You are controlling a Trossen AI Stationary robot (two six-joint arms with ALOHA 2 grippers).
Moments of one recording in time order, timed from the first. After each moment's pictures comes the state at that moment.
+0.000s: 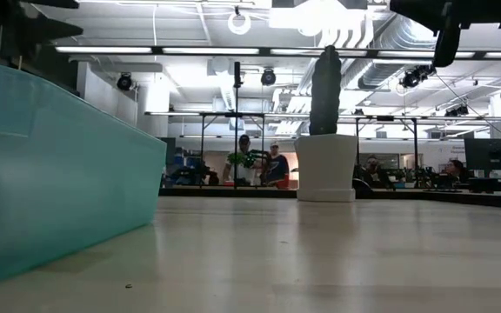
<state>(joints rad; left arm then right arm) 1.48 0.01 0.61 -0.75 1.08 -0.23 0.37 0.53 0.23 0.67 0.77 0.26</state>
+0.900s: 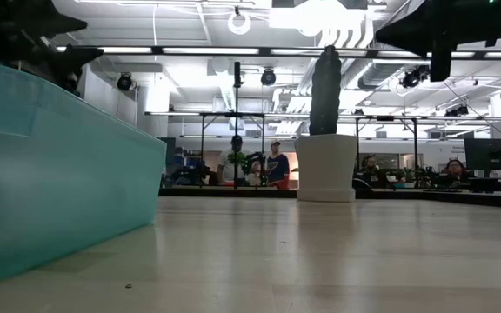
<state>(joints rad) 1.14 0.01 0.21 -0.10 1.15 -0.46 0.30 0.65 0.23 0.62 0.84 0.23</state>
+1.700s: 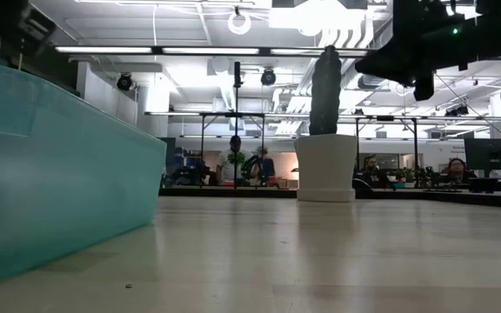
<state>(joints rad) 0.30 0.01 0.21 -0.05 1.16 -0.55 0.15 0.90 0.23 0.72 0.78 0.26</state>
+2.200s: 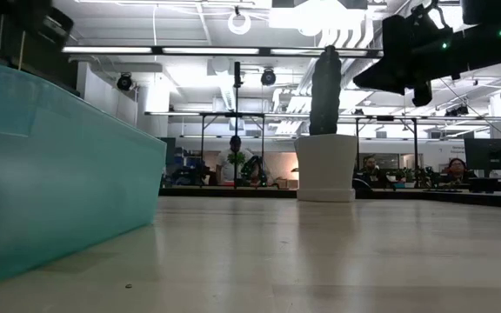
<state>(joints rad) -0.10 0.01 0.21 -0.05 0.46 -0.34 0.04 0.90 0.23 0.65 0.74 0.24</state>
